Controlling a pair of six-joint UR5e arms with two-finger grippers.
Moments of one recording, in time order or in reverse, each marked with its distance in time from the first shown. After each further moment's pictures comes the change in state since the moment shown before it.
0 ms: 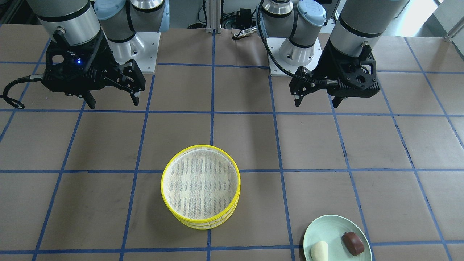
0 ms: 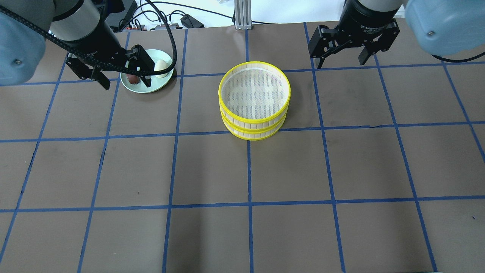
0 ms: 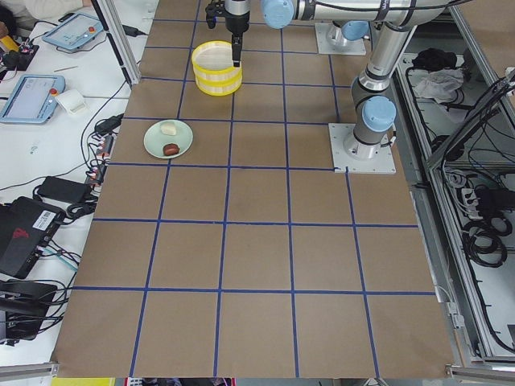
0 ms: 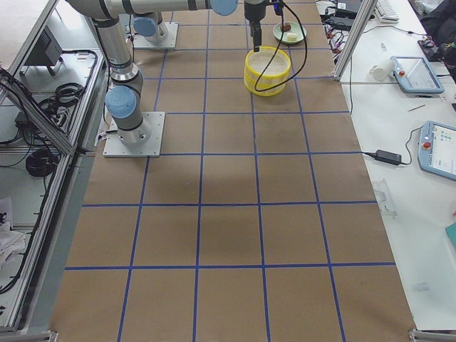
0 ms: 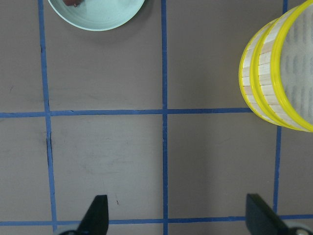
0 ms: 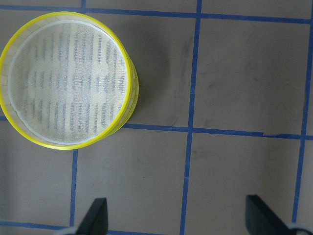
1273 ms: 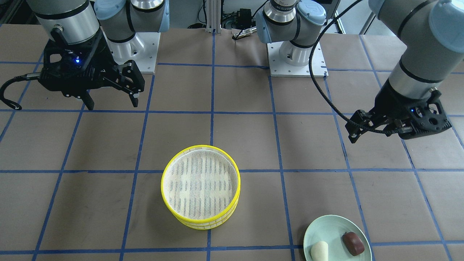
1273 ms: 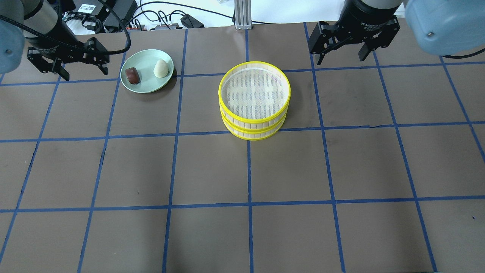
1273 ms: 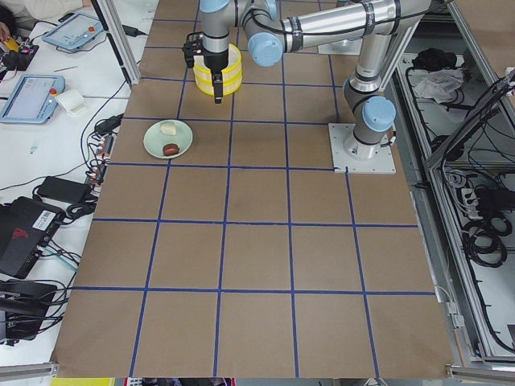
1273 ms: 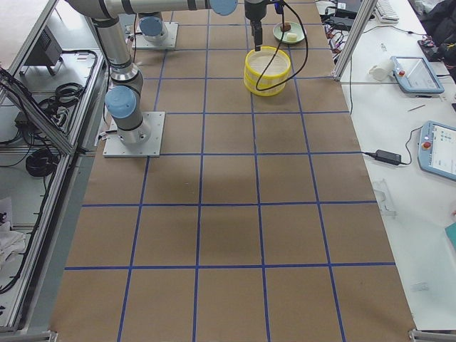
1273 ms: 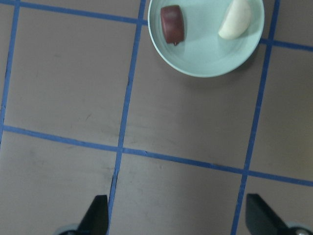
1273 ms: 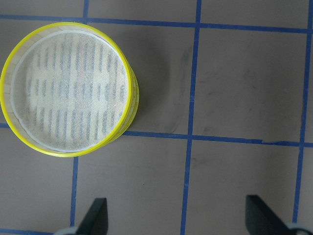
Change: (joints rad) left arm 0.199 -0.113 -0.006 0.180 0.068 0.023; right arm 0.000 -0.001 0.000 -0.028 0.000 0.001
